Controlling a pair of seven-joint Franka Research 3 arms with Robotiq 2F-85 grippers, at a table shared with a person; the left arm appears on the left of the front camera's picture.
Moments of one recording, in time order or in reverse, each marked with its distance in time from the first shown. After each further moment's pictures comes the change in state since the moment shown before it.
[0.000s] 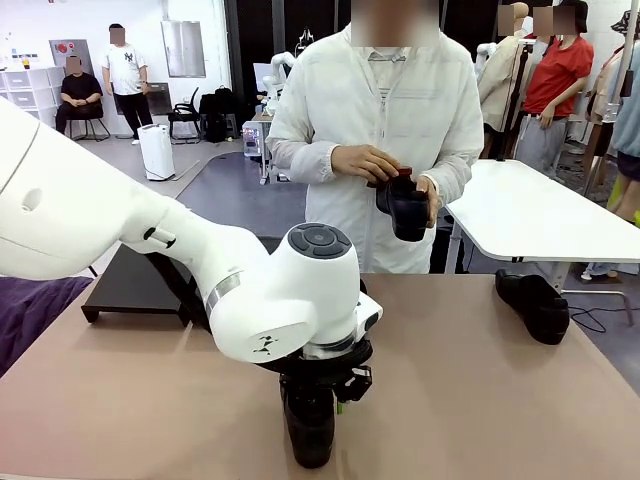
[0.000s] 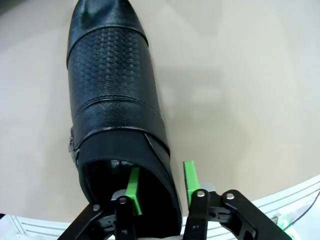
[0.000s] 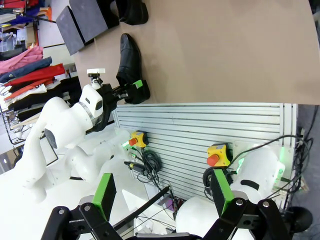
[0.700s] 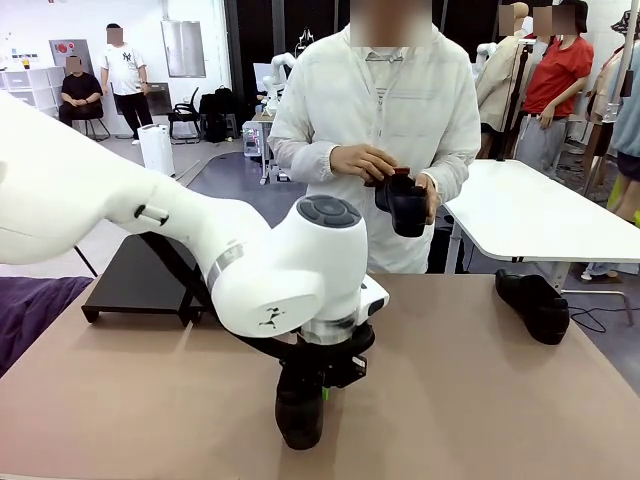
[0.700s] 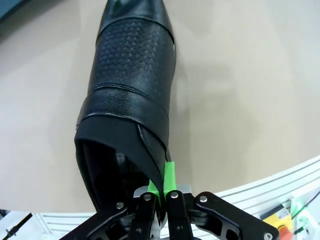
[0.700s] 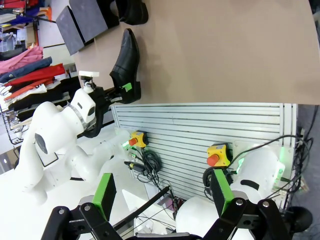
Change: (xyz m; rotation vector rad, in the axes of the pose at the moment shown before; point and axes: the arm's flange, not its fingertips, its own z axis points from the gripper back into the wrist) left arm 0.008 0.001 0.039 0.053 0.007 -0.116; right arm 0.000 0.000 0.000 0.000 0.000 0.000
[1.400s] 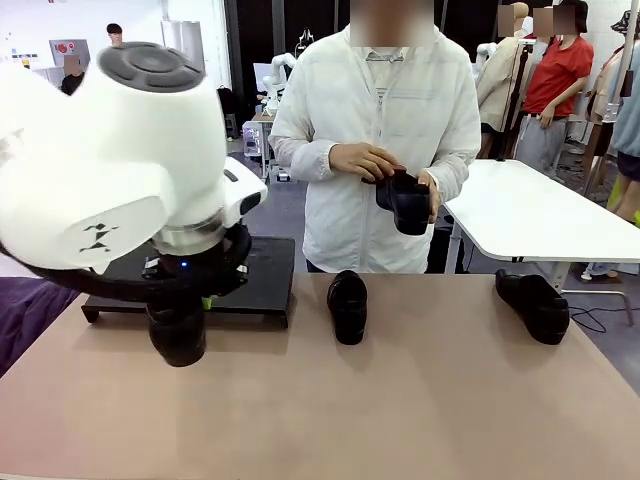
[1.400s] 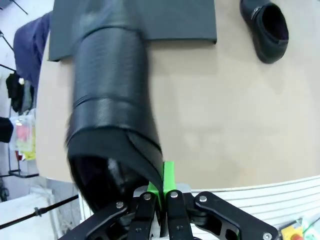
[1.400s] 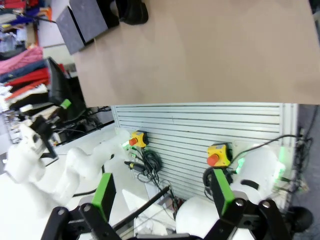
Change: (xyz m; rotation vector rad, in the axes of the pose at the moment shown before) left arm -0.036 0.143 0.158 0.141 -0.246 0.187; right arm 0.000 0.000 0.000 0.000 0.000 -0.001
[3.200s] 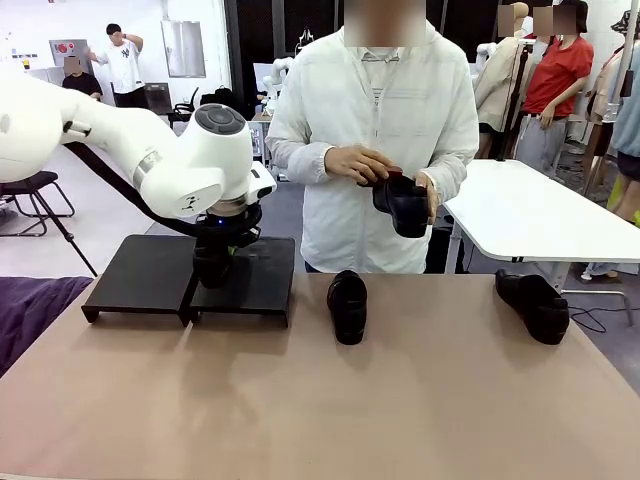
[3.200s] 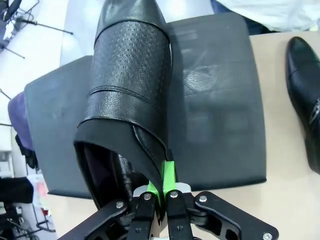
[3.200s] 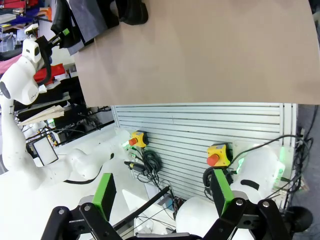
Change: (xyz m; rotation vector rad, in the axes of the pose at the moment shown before) left arm 0.215 0.006 -0.203 0.050 -0.064 -0.170; right arm 0.000 0.000 0.000 0.000 0.000 0.000
